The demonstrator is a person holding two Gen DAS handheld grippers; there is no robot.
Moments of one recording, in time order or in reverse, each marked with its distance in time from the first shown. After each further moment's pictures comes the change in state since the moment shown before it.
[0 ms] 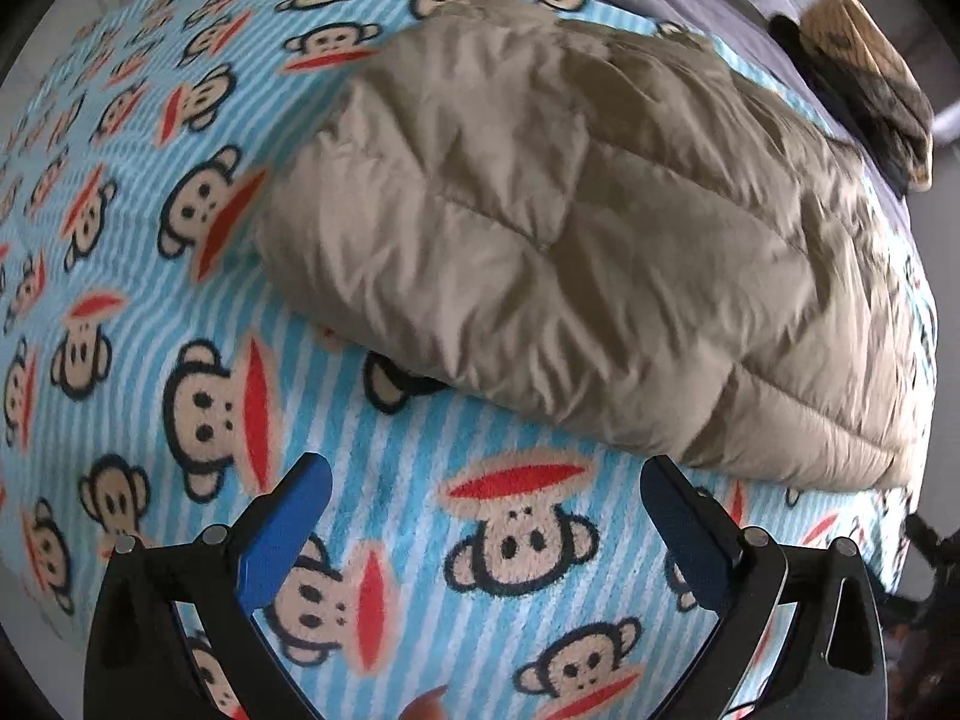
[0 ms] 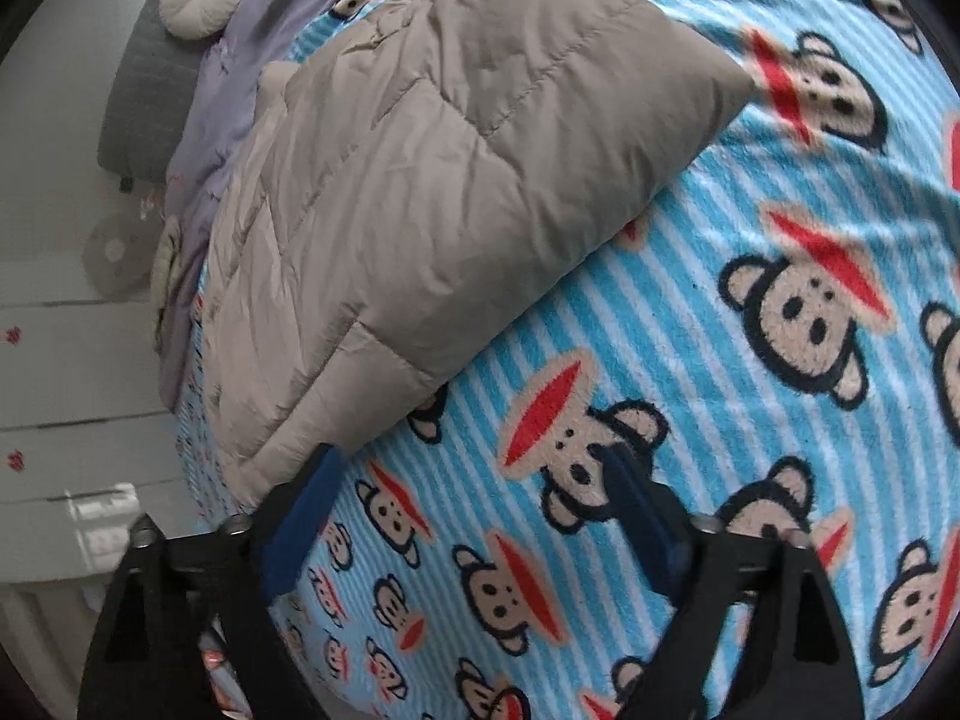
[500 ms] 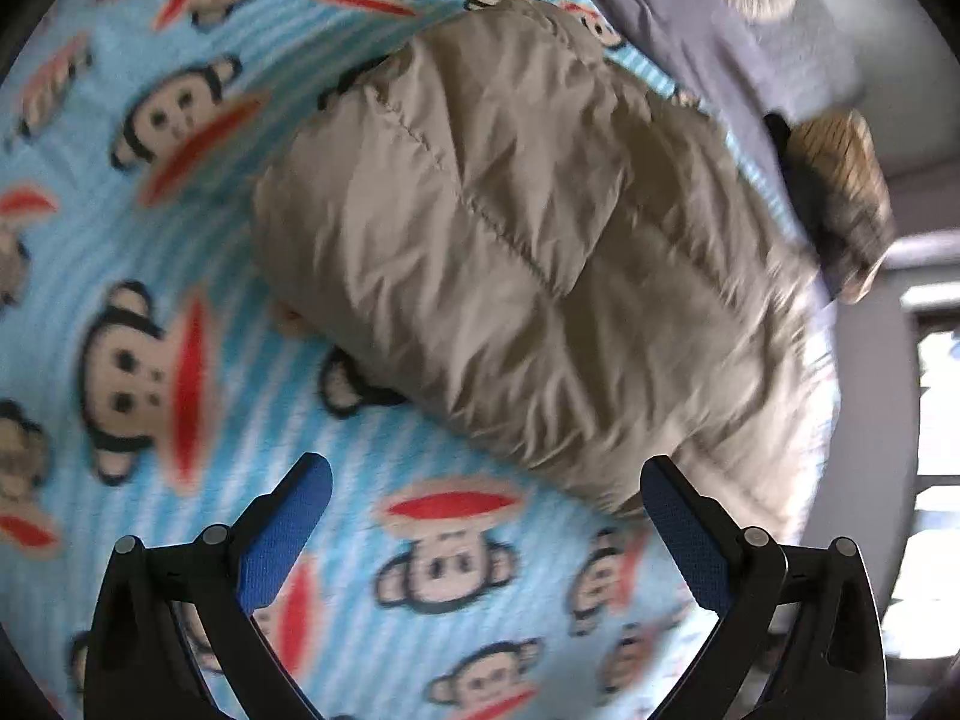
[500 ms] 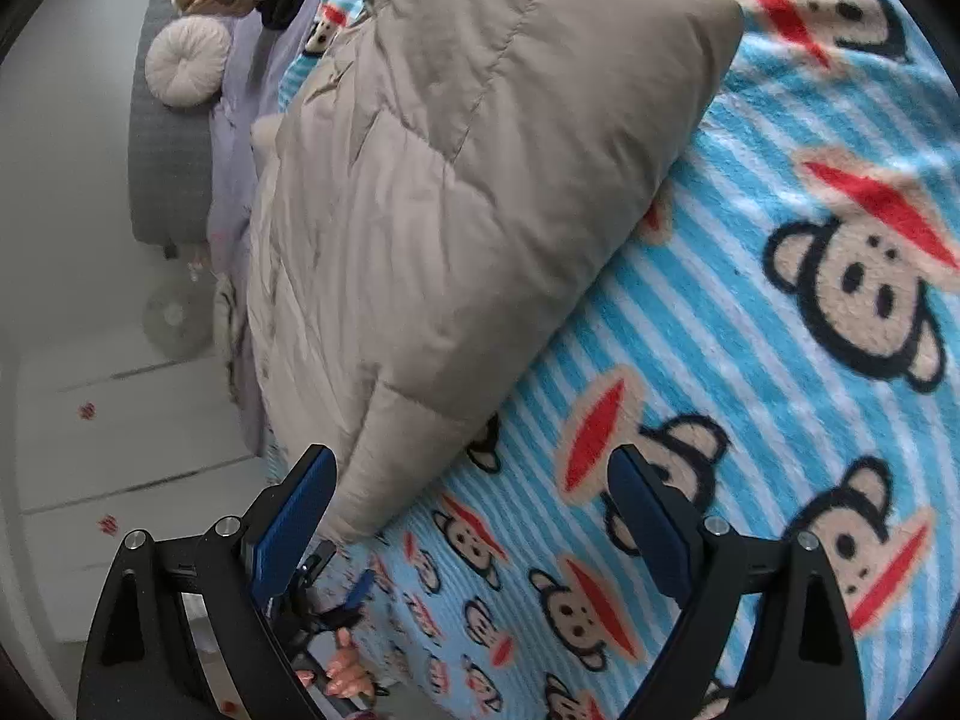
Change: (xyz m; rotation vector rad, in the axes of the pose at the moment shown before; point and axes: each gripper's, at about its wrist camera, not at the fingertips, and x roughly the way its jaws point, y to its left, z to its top) left arm 0.016 0.054 0.013 -0.246 0.032 -0.355; right arm 0.015 -0.022 0.015 0.182 0.017 0.210
